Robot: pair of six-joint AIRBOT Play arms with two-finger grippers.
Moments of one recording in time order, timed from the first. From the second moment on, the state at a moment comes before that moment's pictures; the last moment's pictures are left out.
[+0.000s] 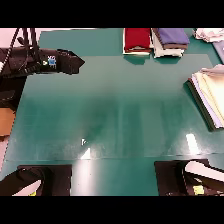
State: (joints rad) left arm -0.44 -1.04 1.40 1.19 -0.92 -1.54; right arm -0.77 -1.24 1.58 -1.38 1.14 1.42
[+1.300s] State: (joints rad) left arm -0.44 -1.04 1.40 1.20 -0.91 -1.54; right arm -0.15 -1.00 1.35 -1.03 1.00 1.34
